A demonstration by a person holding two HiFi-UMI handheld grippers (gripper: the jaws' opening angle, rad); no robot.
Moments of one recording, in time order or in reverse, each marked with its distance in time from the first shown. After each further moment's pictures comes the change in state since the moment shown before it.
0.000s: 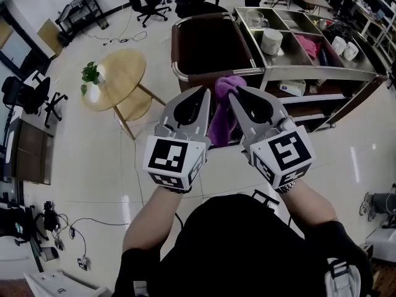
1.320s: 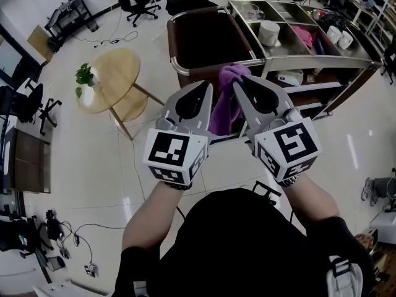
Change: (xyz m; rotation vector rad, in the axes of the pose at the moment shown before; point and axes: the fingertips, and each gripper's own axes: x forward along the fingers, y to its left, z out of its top) left arm -0.011 0.013 -0.008 -0.029 0.019 -0.082; right arm 0.011 0.010 0.007 -0.005 -0.002 -0.094
